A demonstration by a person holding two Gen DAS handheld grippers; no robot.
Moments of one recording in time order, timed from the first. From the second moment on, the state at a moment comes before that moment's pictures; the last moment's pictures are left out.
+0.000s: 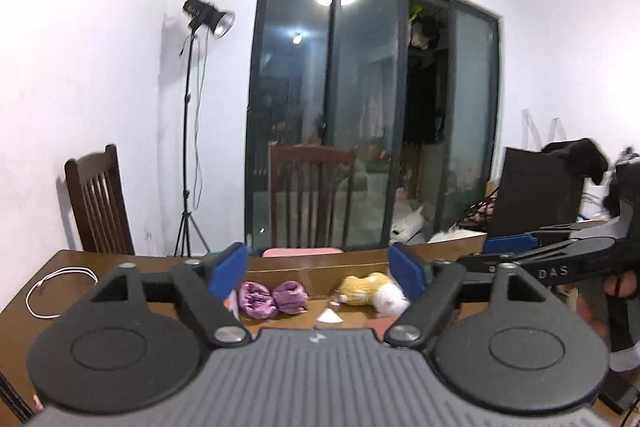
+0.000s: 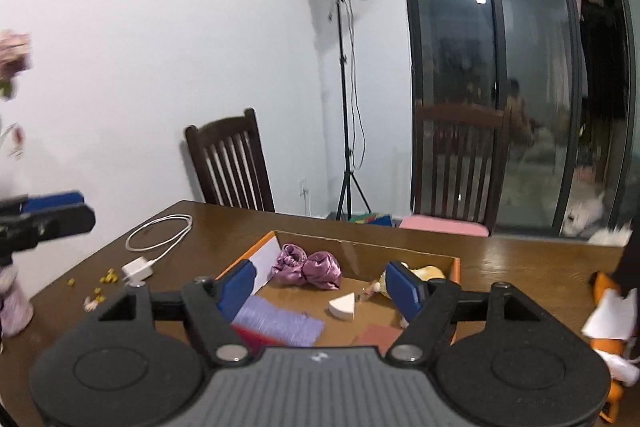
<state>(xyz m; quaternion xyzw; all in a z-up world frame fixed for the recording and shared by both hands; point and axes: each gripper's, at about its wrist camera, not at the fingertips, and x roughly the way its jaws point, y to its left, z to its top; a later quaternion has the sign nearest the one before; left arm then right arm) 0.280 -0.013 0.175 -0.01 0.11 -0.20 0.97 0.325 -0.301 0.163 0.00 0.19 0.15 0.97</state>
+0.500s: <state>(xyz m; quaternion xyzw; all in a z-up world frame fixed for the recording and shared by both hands) 0.128 -0.008 0.093 -0.05 0.15 -0.24 0.96 0.113 -0.319 0.089 -0.03 0.15 0.12 0.98</state>
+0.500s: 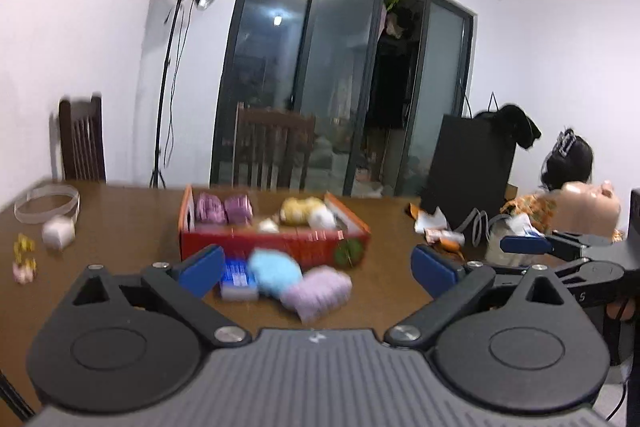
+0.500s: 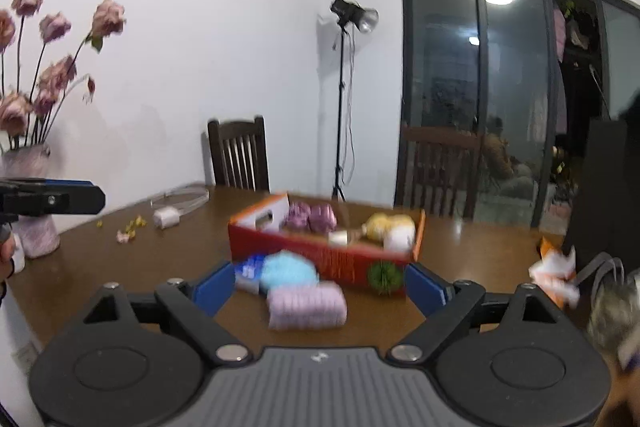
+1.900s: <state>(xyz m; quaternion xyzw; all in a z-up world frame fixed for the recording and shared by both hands) 0.333 -0.111 -0.010 -0.11 0.29 -0.12 0.94 0.335 -0.336 -0.022 0.15 0.26 0.14 0.94</state>
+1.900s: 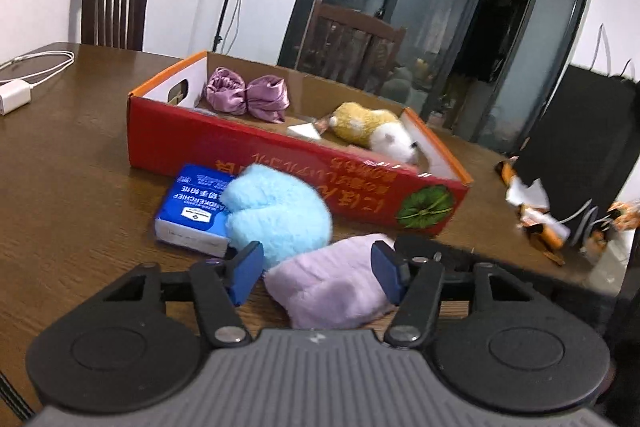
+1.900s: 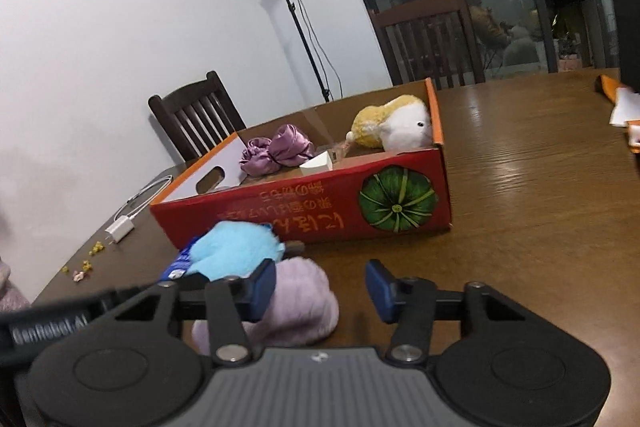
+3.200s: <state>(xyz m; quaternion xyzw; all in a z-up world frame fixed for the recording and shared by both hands) 0.213 -0.108 -0.016 -0.08 0.34 -0.27 0.90 0.178 -0.336 -0.047 0.19 0.26 0.10 0.94</state>
